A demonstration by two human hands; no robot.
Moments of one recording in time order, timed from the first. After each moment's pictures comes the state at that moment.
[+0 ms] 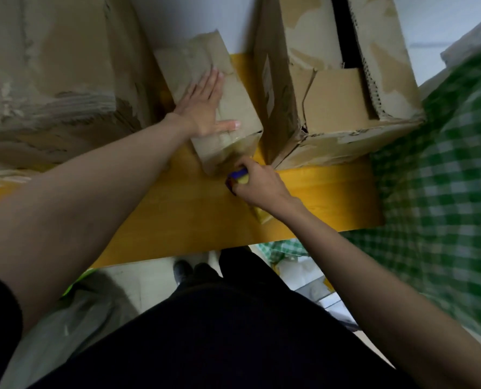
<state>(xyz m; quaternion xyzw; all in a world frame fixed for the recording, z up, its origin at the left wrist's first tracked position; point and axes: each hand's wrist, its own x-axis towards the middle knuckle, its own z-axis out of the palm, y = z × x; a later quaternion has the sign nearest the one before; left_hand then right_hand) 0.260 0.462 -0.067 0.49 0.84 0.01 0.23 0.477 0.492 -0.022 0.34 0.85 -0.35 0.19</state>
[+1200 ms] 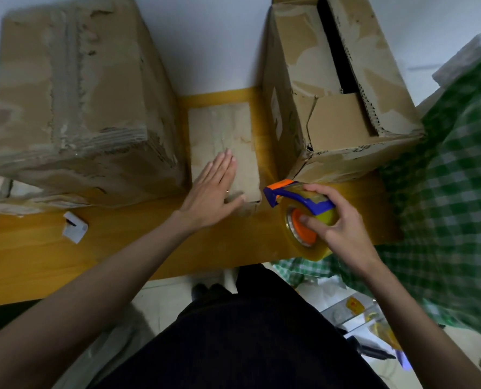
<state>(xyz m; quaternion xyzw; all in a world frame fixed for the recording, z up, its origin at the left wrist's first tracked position) 0.358 0.359 -0.069 0.54 0.82 0.06 0.18 0.602 0.512 0.027 0.34 0.74 -0.57 -0.08</state>
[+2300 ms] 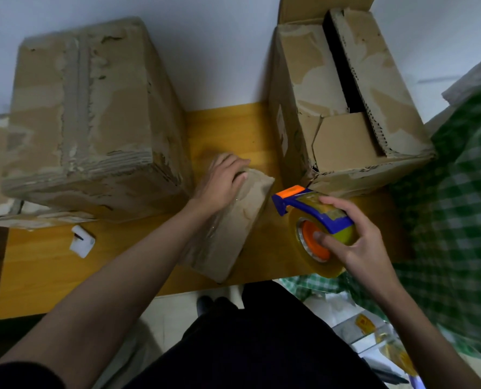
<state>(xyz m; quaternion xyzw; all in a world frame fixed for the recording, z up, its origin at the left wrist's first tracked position) 0.314 0.413 -0.069 0.50 0.83 0.24 0.12 0.599 0.521 0.044 0.33 0.69 -0.63 -0.13</state>
